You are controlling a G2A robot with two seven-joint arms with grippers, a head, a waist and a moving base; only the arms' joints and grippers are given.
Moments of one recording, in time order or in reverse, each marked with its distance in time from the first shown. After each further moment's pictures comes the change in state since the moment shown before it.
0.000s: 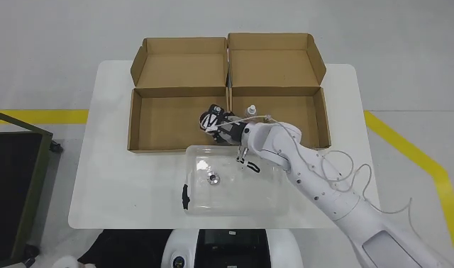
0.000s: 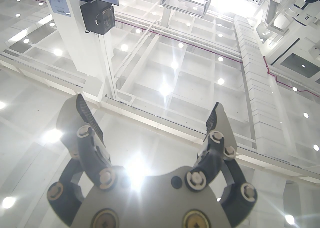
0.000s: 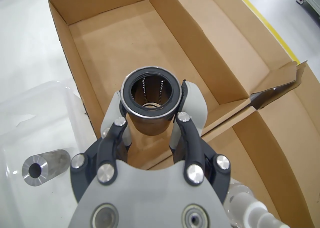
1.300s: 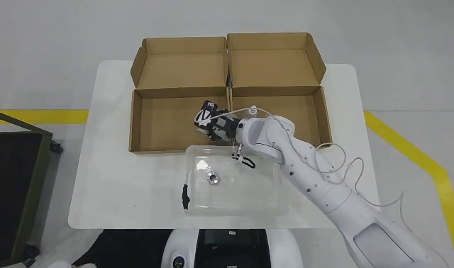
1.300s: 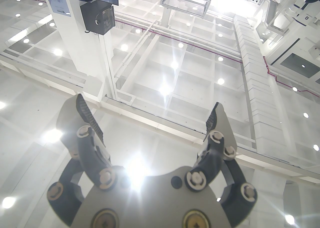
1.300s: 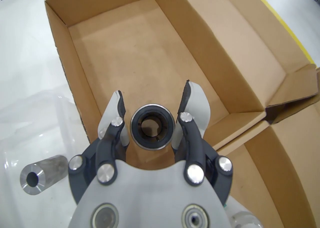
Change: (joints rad) left arm 0.000 0.000 0.000 0.000 0.000 0.000 0.000; right arm 0.025 -0.053 0.022 0.034 0.002 -0.053 0.007
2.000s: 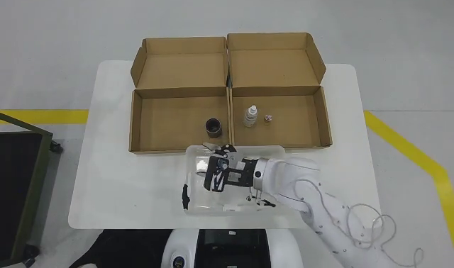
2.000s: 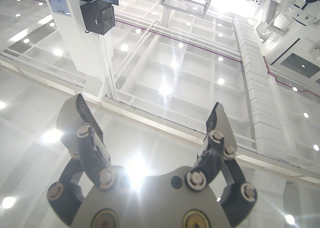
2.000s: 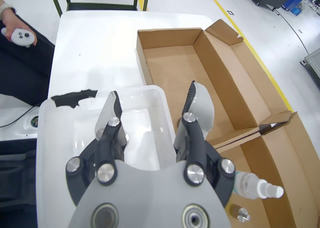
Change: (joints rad) left arm 0.000 0.000 0.000 0.000 0.000 0.000 0.000; right arm -0.450 0.123 0.197 -0.522 -0.289 -0.267 -0.061
